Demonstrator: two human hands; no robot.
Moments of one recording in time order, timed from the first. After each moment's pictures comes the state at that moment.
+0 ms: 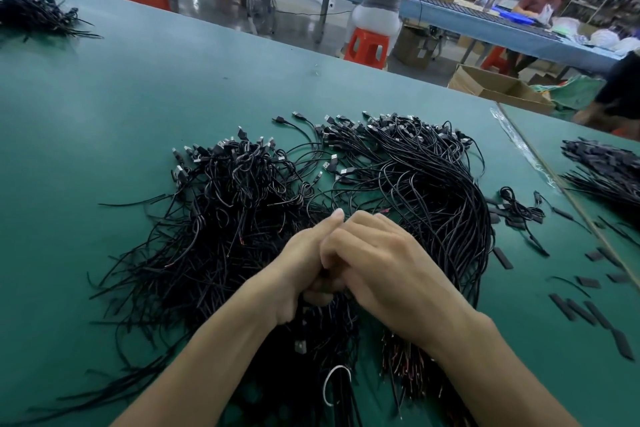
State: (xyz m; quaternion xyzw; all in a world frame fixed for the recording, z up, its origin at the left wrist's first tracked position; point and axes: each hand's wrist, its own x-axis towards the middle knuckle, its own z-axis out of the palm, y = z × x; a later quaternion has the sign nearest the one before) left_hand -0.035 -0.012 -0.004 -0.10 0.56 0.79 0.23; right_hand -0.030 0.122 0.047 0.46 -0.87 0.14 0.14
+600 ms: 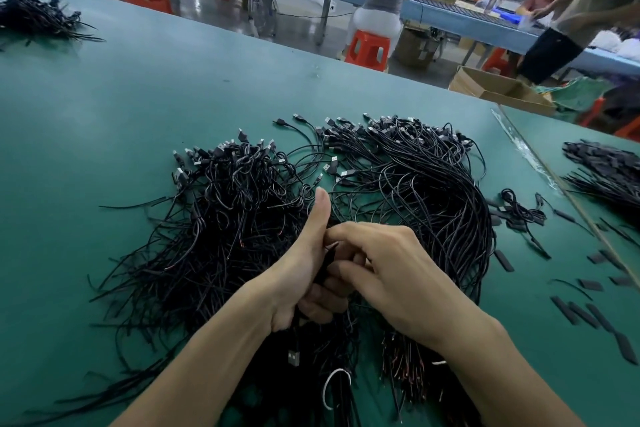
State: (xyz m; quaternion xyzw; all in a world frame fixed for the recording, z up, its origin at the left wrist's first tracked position) left_hand -0.034 -0.018 -0.009 0.01 0.50 0.79 0.35; right_hand -0.032 0.129 0.051 0.33 -0.91 0.26 -0.01
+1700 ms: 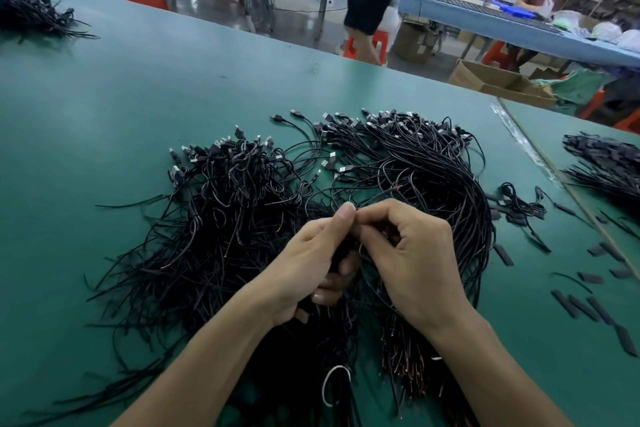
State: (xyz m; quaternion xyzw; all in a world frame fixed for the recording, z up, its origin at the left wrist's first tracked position) left_hand -0.031 -0.012 -0.003 0.07 0.54 0.82 0.18; right_hand -0.037 0.133 0.034 0.23 -0.87 0.42 0.17
